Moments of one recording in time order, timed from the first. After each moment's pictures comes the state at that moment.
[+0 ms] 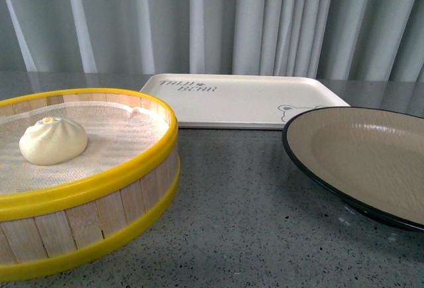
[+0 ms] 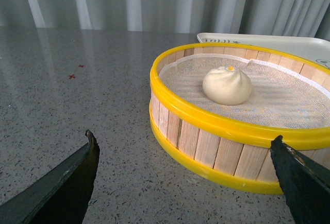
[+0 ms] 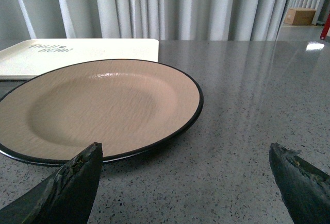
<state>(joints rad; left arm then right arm) 0.00 0.00 0.03 0.00 0.00 0.00 0.00 0.00 0.01 0.00 0.00 0.00</state>
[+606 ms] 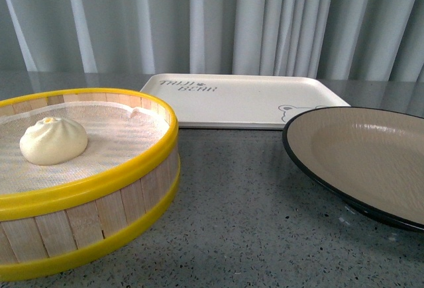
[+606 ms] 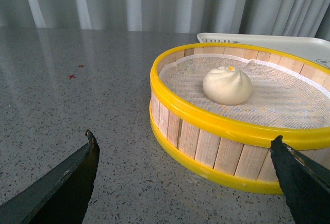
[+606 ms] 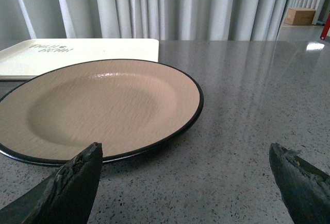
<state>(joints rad) 0.00 0.00 0.03 0.00 0.00 0.00 0.00 0.00 0.01 0.00 0.00 0.00</state>
